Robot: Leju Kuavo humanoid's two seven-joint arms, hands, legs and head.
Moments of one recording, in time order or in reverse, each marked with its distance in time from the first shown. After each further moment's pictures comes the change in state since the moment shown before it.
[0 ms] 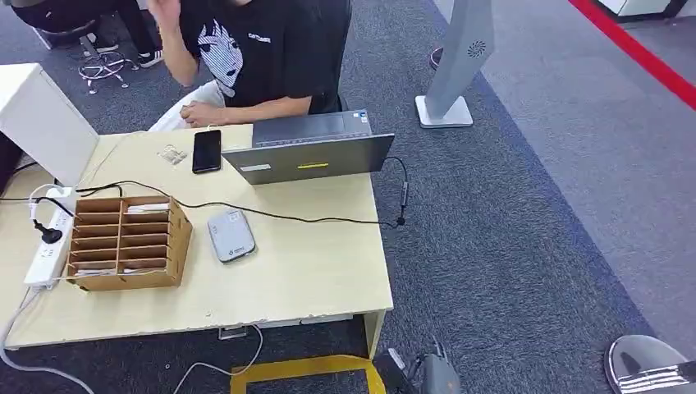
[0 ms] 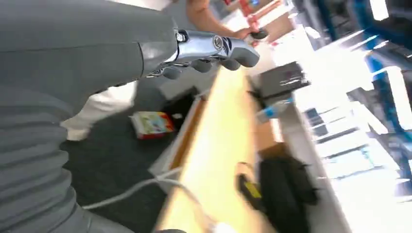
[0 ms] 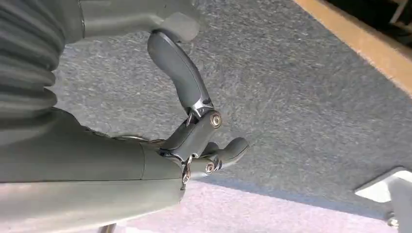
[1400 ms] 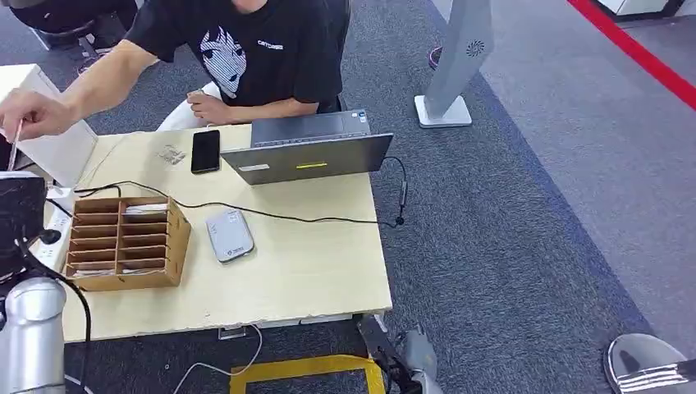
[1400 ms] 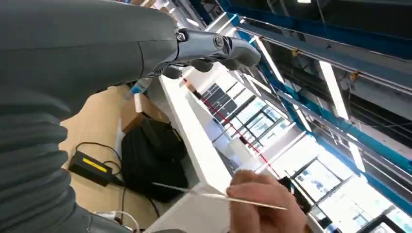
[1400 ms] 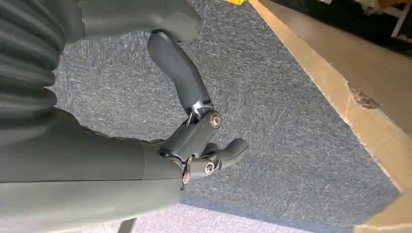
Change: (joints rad) left arm -0.827 0.425 -0.350 0.444 -0.590 -0.085 0.537; right arm -0.249 0.106 0.040 0.283 -0.203 0.004 -0.001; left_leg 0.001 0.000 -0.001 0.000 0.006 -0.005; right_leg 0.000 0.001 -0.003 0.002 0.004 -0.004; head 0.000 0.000
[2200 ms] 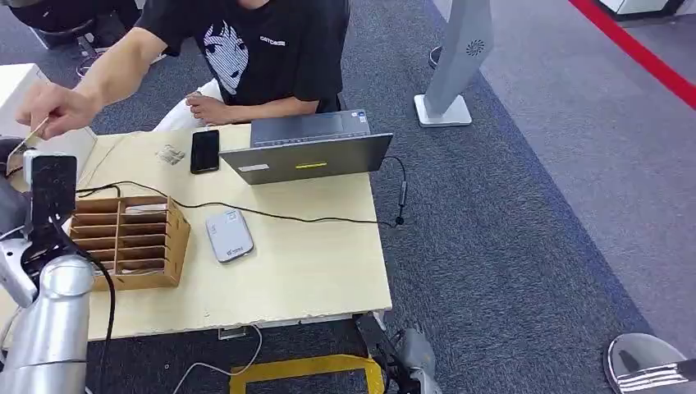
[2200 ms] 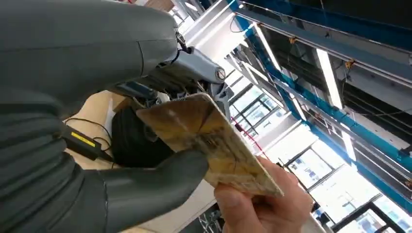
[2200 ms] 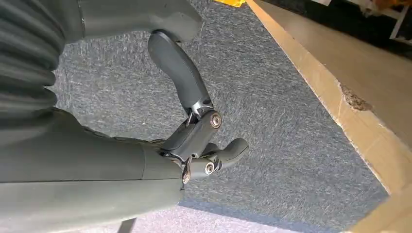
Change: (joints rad) left arm -0.078 -0.035 -0.082 0.115 0.031 0.070 0.009; right arm -0.022 0.010 -0.001 0.036 -0.019 -0.003 -0.020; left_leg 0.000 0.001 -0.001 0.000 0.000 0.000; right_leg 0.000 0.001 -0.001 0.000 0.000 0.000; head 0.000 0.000
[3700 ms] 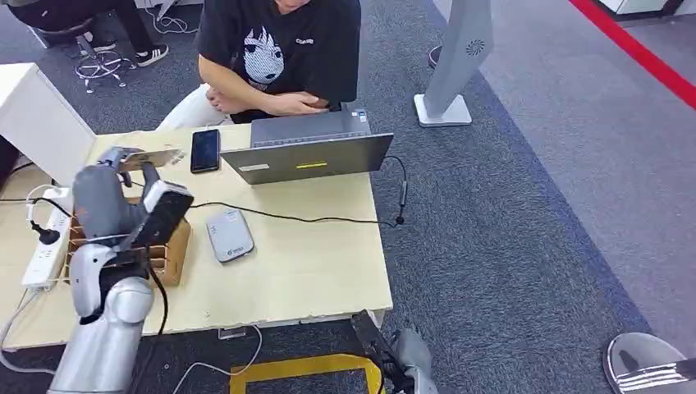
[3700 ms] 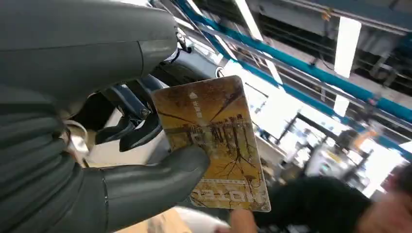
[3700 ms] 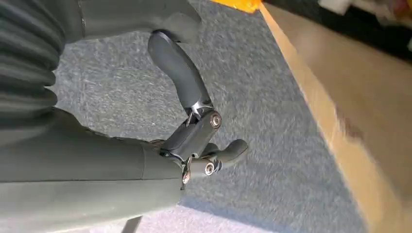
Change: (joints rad) left arm 0.142 -0.080 -0.261 -0.181 -0.133 -0.236 0.001; right arm 0.007 0.012 -0.007 -0.039 0.072 0.069 0.114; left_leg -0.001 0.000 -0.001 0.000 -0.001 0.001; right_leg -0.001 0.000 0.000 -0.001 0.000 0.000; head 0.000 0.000
